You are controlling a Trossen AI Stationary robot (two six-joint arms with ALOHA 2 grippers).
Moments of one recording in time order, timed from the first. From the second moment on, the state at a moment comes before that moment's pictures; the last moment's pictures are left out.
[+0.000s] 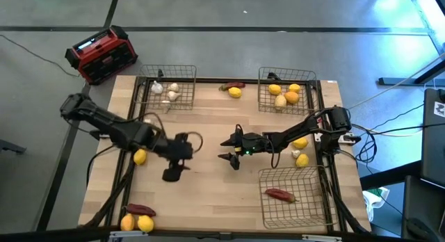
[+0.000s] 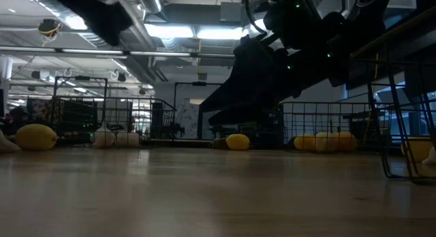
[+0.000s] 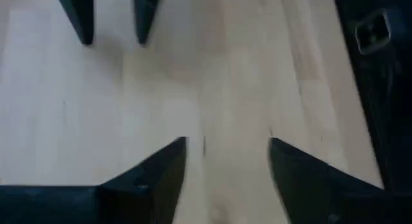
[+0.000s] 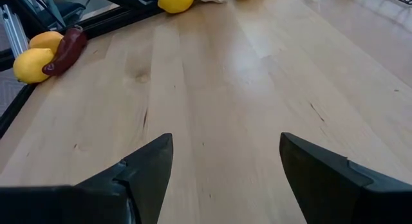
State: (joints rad) left arm -0.35 1.27 0.97 -0.65 -0.06 -0.31; right arm 0.11 1.88 0.81 0.66 0.07 0.36
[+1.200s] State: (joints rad) left arm -1.08 1.47 0.95 -0.81 0.09 -1.12; right arm 0.10 1.88 0.81 0.66 0.07 0.34
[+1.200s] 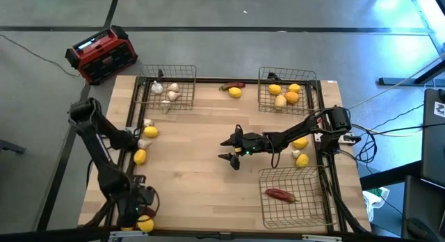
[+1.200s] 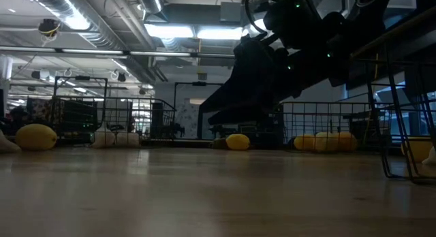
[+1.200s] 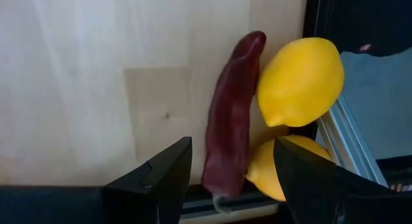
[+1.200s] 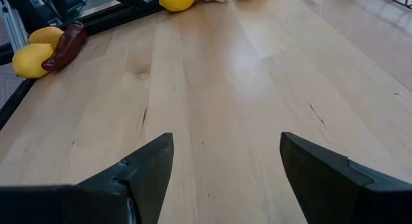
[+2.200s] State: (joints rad) left arm -1.15 1.69 0.95 -0.75 0.13 -1.10; right arm 0.10 1.88 0.81 0.66 0.07 0.33
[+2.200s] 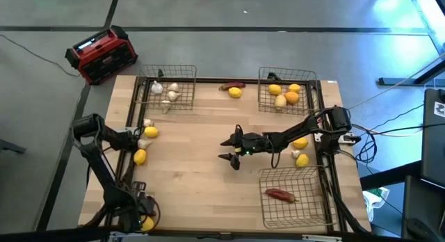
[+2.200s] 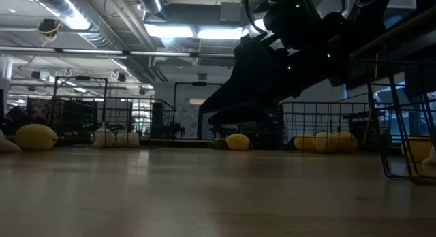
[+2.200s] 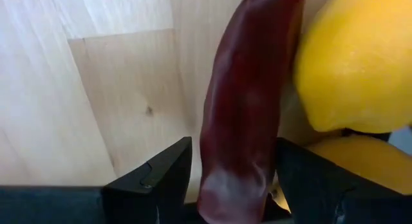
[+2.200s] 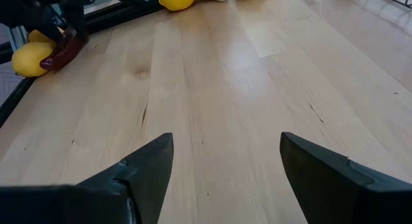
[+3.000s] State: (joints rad) left arm -1.01 1.52 0.95 -1.00 -0.15 -1.11; right arm 0.10 1.88 0.81 0.67 0.07 0.34
